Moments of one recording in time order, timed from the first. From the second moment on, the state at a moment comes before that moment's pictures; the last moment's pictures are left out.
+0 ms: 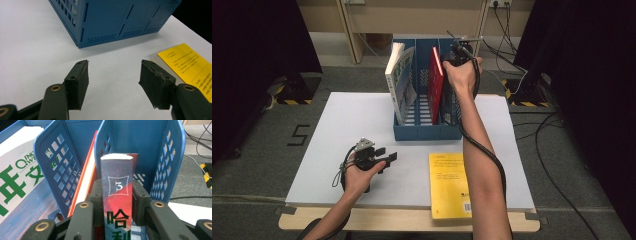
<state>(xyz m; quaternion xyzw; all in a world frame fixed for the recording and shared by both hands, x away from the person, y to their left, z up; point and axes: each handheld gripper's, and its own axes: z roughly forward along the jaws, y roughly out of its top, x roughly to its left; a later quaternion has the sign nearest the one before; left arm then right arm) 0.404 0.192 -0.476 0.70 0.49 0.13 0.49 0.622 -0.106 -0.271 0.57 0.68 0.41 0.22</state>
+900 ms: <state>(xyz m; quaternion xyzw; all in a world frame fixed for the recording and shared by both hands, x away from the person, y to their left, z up) 0.404 0.194 -0.477 0.70 0.50 0.13 0.49 0.591 -0.110 -0.272 0.55 0.64 0.44 0.30</state>
